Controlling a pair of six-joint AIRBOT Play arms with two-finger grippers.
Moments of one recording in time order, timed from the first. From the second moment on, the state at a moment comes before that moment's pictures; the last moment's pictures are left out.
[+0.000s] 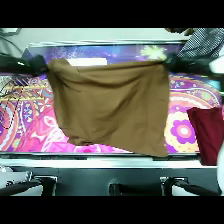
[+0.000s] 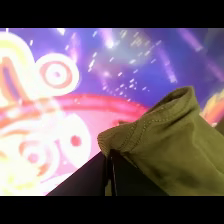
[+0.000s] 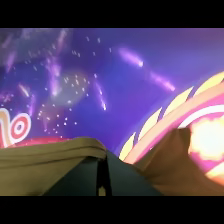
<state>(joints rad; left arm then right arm) -0.06 -1.39 1.66 1.38 -1.16 -1.81 -0.05 -1.42 1.53 -0.96 0.87 1.48</state>
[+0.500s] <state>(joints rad) -0.04 -1.76 1.62 1.34 -1.12 -1.82 0.08 -1.79 1.53 -0.80 0.73 1.53</state>
